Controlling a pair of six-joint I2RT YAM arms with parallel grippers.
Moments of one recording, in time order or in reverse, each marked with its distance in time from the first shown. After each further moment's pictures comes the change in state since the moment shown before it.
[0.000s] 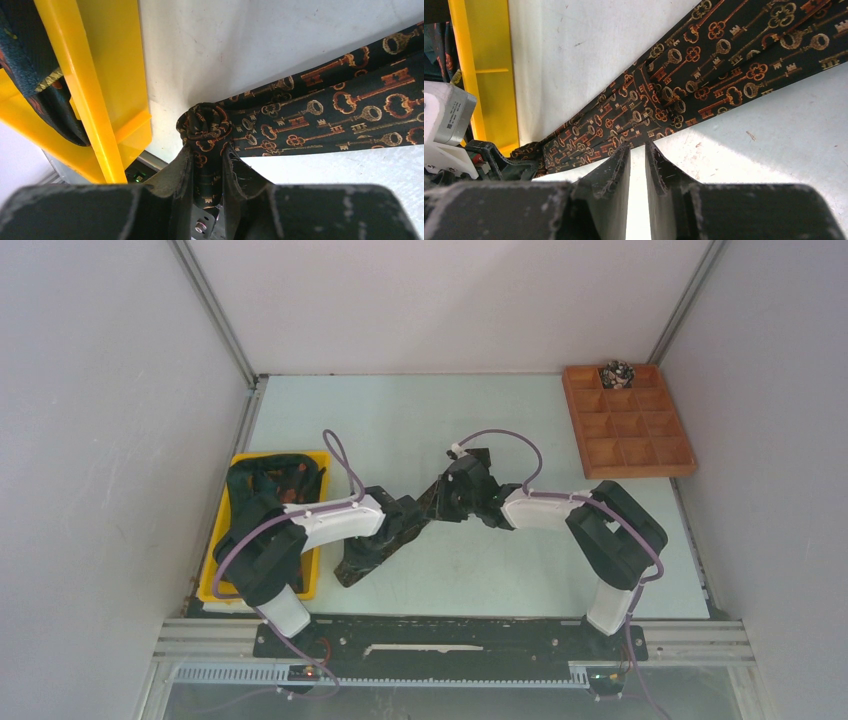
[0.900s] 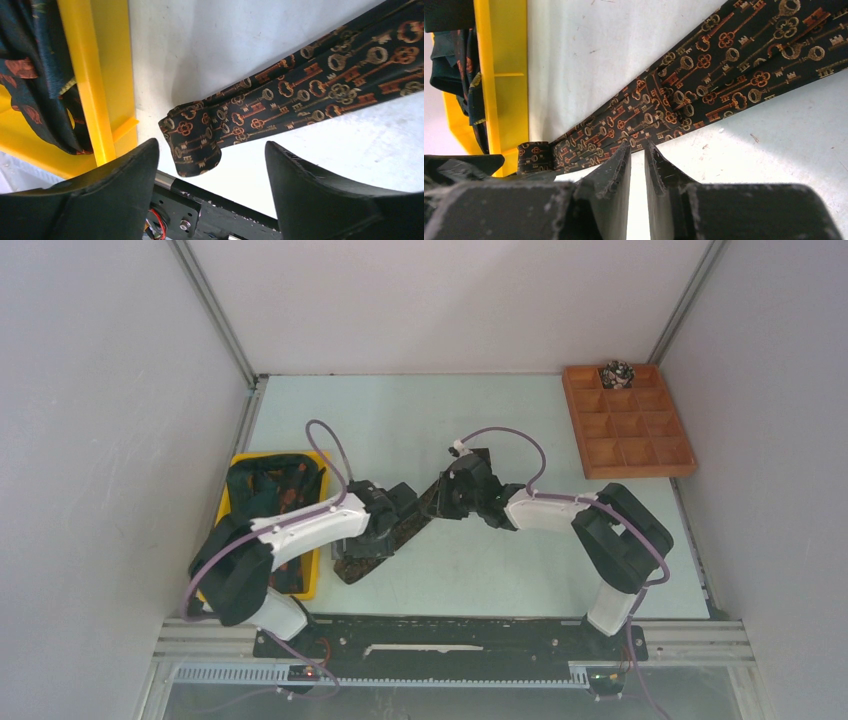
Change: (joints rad) left arm -0.003 -0.161 0.044 0.029 -0.005 0.019; right arm 0.003 -0.034 -0.013 0.024 0.008 -0.001
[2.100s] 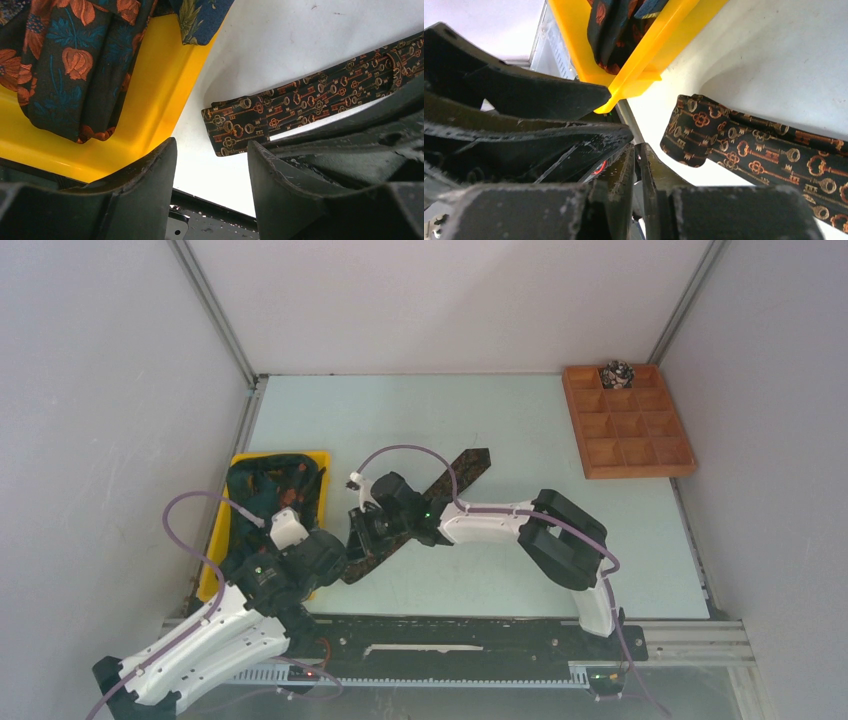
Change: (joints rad) left arm -0.002 -0.906 -0.394 -0.034 -0.116 -0.315; right arm 0.323 0.296 0.435 -0.033 -0.345 -0.070
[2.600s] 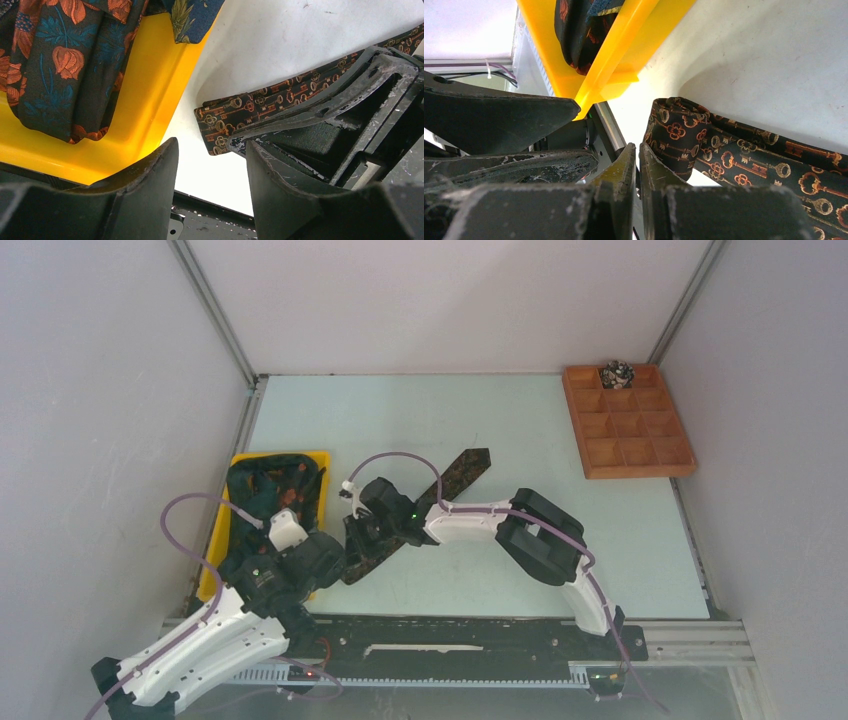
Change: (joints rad) left arm -0.014 -0.013 0.000 0.004 0.000 -0.013; right arm 0.006 0.102 0.076 -0.057 -0.004 -0.005
